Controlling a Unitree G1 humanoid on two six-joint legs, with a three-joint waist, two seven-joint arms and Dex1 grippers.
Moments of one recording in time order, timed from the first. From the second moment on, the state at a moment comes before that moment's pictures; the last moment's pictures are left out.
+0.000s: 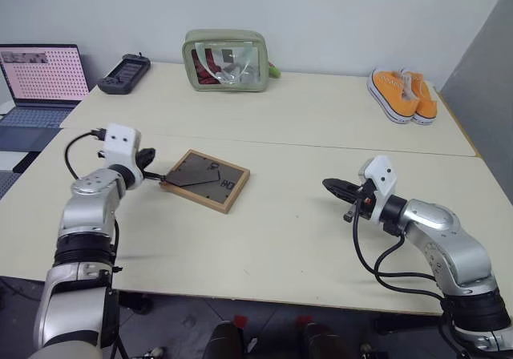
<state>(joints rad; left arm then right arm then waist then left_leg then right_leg) -0.70 0.63 0.13 0.70 -0.15 0.26 -0.45 -0.29 -0.53 0.02 -0.32 0.35 0.53 0.65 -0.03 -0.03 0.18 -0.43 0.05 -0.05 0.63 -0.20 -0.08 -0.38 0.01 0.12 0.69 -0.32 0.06</state>
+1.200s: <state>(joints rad) -0.80 0.66 0.03 0.79 -0.08 0.44 -0.75 -0.25 -0.48 -0.02 -0.37 0.35 0.55 0.57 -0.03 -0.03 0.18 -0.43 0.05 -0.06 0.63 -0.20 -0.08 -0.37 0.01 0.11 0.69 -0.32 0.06</state>
